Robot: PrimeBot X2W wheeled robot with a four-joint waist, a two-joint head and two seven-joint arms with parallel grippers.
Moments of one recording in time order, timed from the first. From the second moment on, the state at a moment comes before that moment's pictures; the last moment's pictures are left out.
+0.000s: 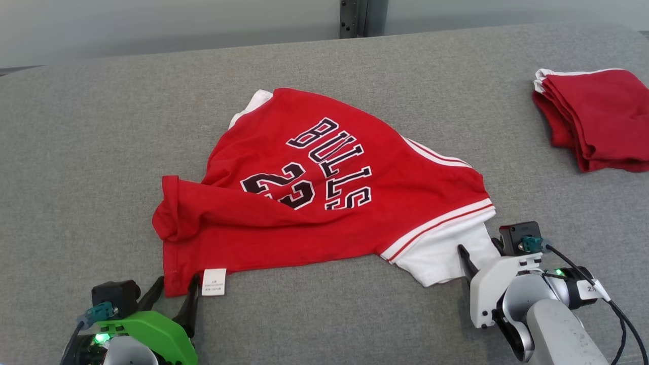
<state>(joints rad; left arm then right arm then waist) -0.05 0.20 -0.13 0.30 -0.45 -0.12 0.10 -0.22 -0.07 0.07 0.45 0.05 0.13 0.22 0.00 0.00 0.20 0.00</state>
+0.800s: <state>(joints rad) 0.04 0.27 -0.07 -0.52 -0.79 -0.11 0.26 -0.13 -0.08 -0.15 -0.39 0.66 0.13 0.34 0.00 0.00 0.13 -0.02</state>
